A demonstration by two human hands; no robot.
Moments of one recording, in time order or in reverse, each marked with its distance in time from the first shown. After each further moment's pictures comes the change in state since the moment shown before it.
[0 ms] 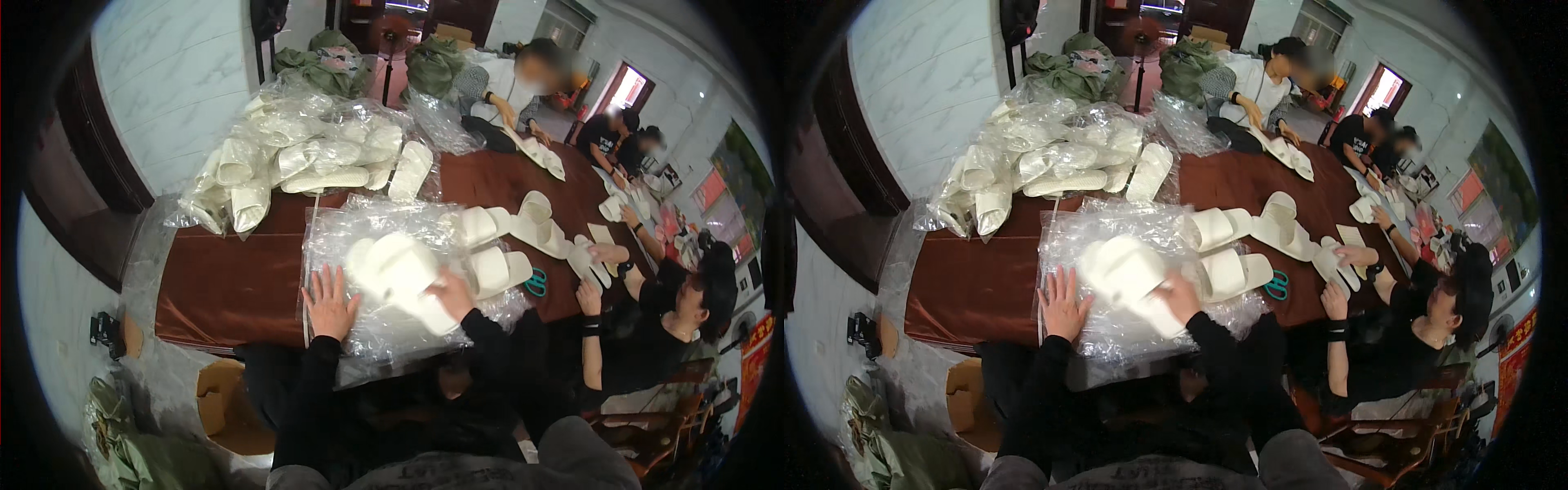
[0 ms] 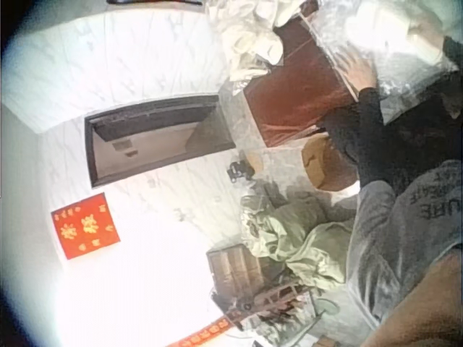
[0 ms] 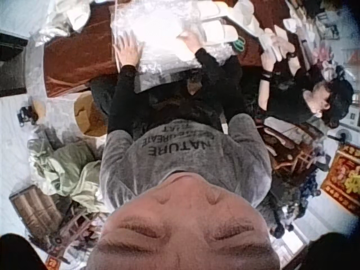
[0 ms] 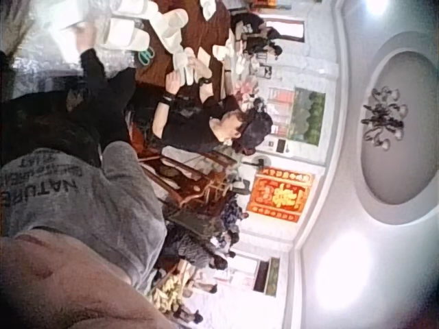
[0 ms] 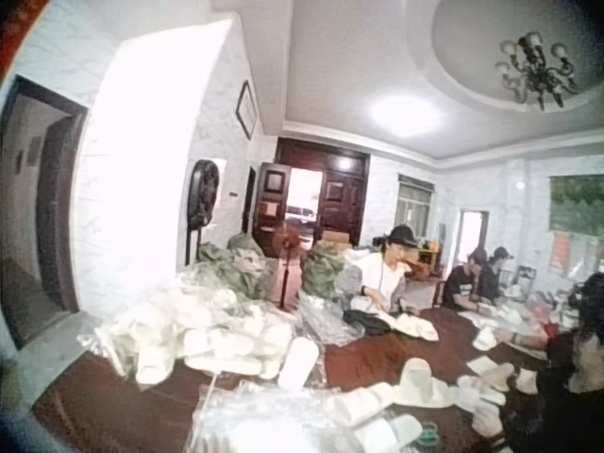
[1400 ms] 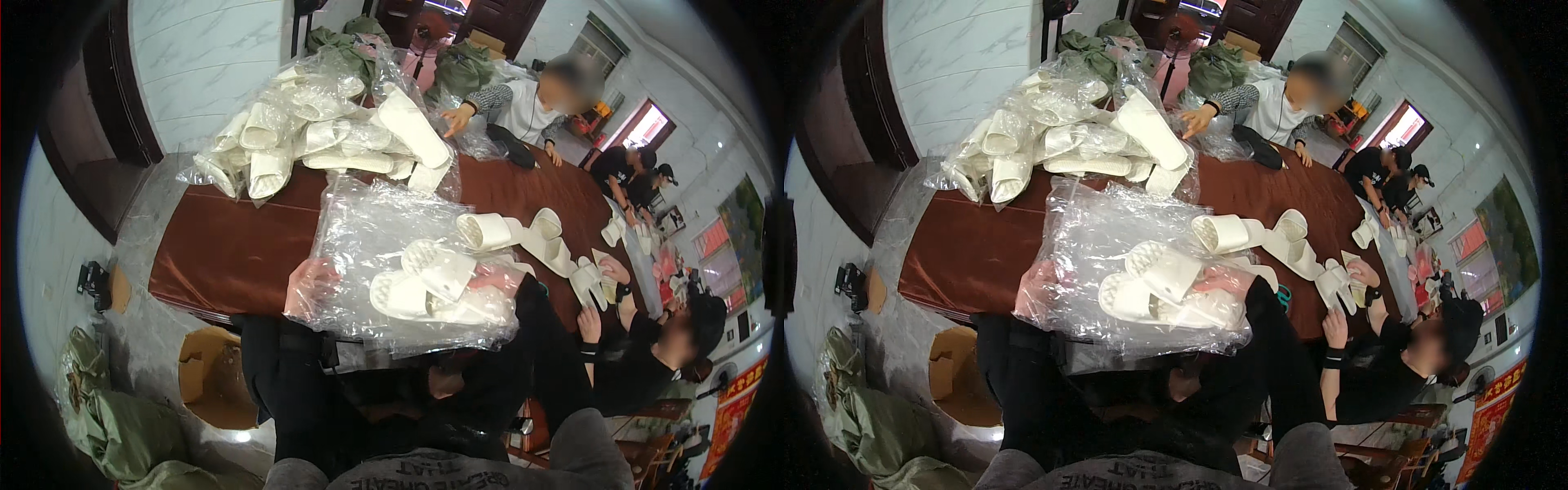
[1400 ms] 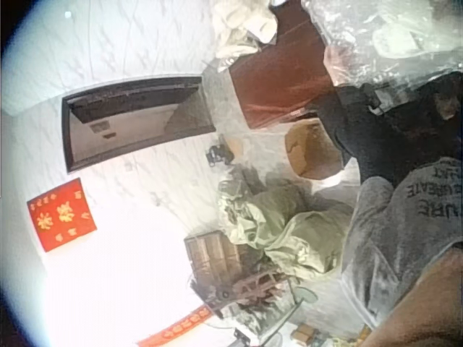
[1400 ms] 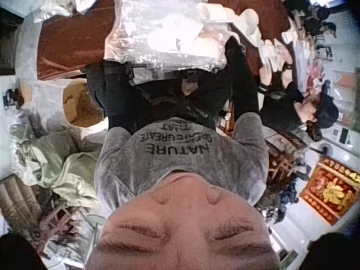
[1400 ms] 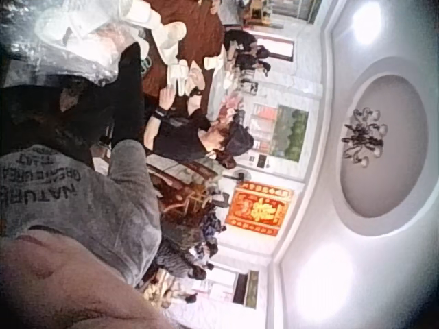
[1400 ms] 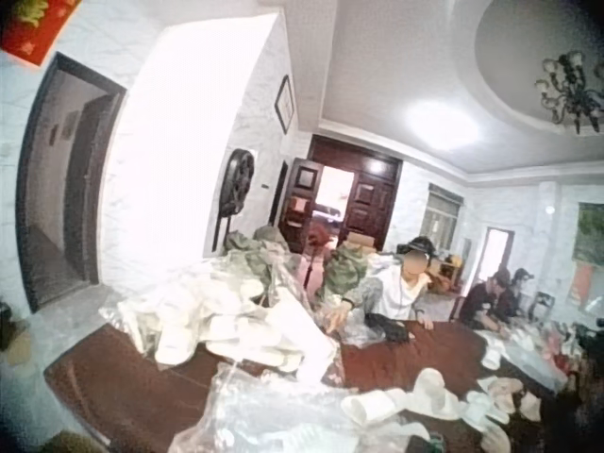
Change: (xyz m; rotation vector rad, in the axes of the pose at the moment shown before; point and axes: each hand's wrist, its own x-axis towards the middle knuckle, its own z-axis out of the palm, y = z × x) left_hand 0.022 -0.040 -0.020 -1.781 -0.177 -0.364; right_hand 0.069 0.079 -0.146 -0.035 -0.830 -0.219
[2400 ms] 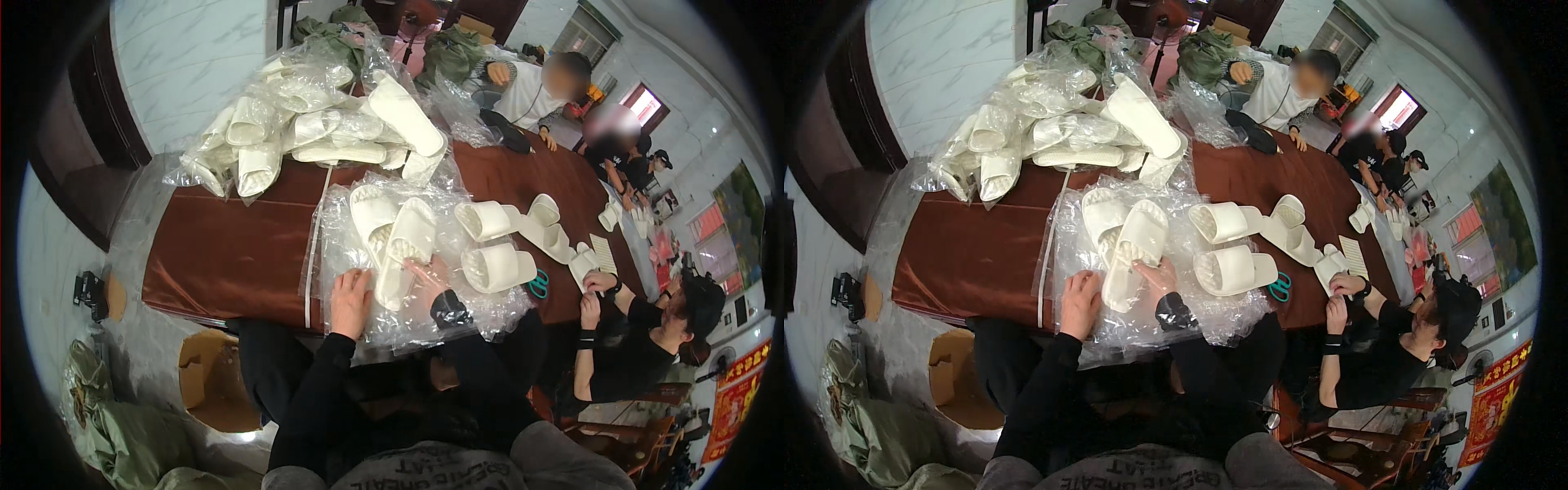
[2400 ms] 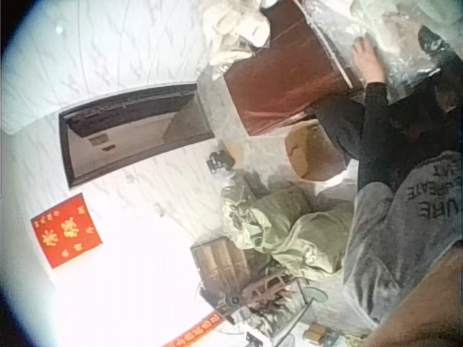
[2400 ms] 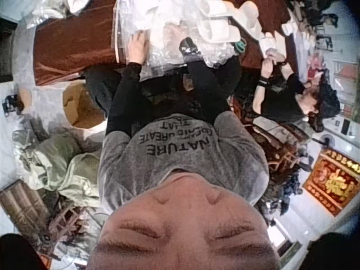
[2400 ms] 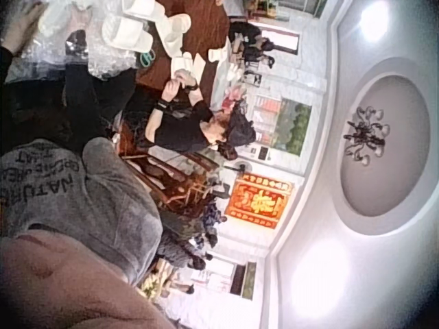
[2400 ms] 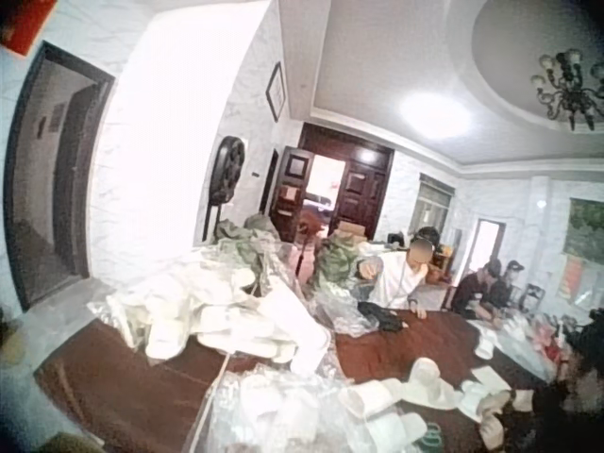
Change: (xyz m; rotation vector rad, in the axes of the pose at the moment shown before) left_hand -0.041 -0.038 0.055 1.277 0.081 0.542; right_hand 0.155 -0.041 0.172 0.962 0.910 0.107
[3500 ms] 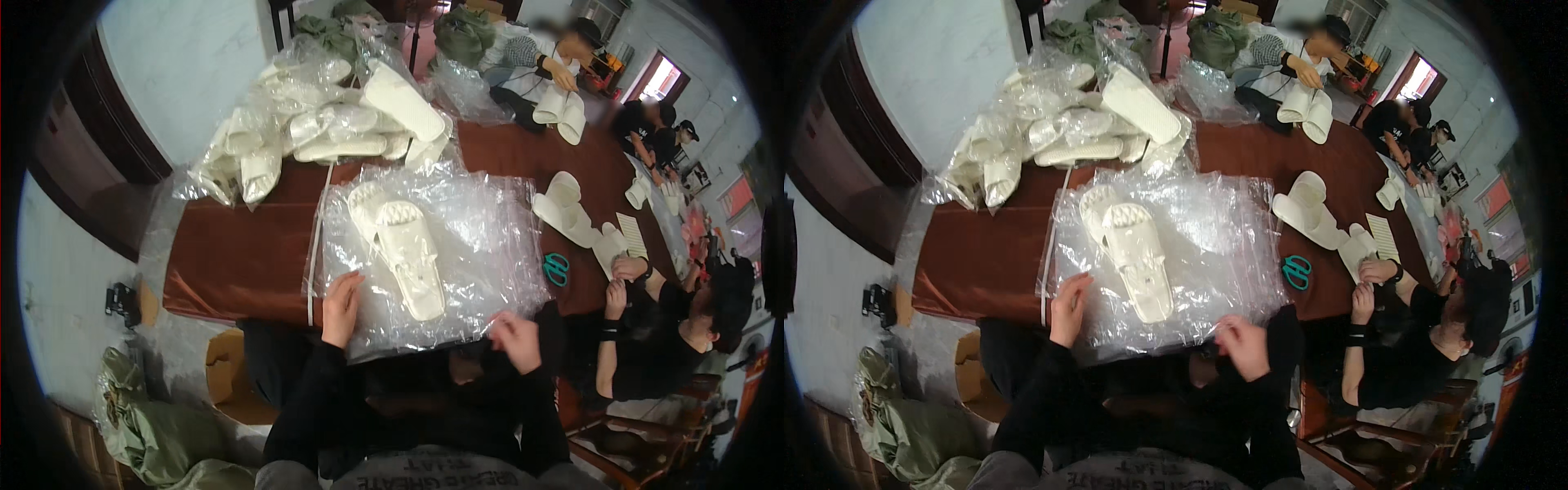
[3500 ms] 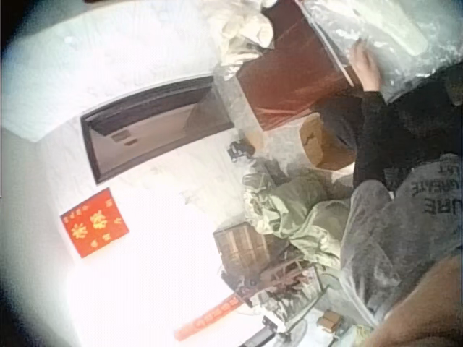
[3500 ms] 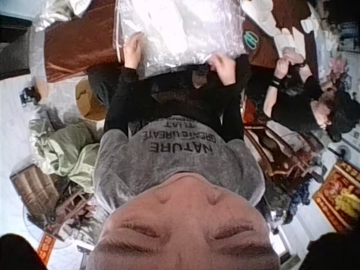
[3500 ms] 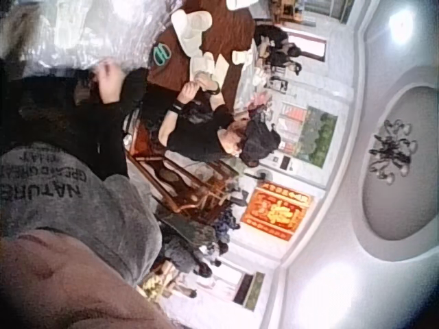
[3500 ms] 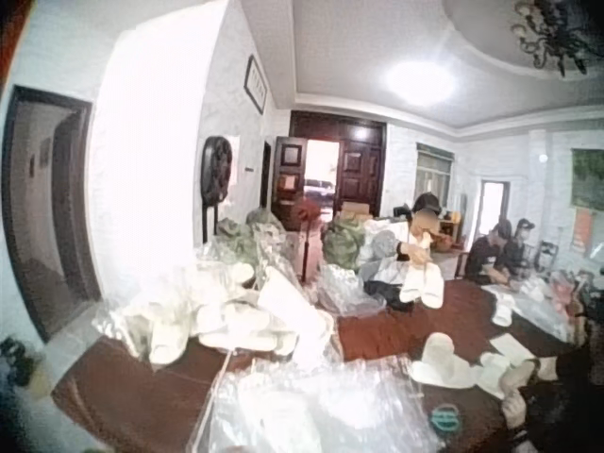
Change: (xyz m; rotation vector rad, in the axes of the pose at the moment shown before) left_hand -0.008 0.005 -0.025 -0.247 0.045 -0.060; right_hand -0.172 -0.115 -0.100 -0.693 -0.017 -0.010
